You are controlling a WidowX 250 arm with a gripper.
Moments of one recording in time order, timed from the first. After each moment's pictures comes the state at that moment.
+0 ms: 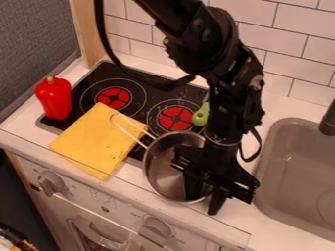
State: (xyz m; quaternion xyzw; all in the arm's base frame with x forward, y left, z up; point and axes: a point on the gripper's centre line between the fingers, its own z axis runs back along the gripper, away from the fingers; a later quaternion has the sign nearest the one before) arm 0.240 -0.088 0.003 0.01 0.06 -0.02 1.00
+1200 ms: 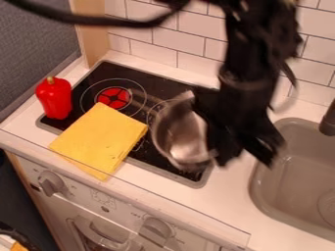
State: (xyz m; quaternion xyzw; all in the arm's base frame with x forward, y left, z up) arm 0.243 -0.087 0.103 0.01 -0.04 -0.18 0.98
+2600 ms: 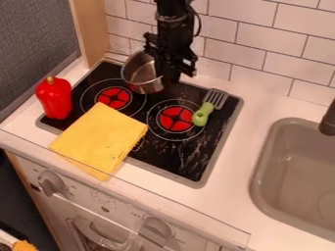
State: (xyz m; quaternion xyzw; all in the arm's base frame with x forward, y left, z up) arm 0.381 0.051 0.045 0.02 -0.01 -0.14 0.99
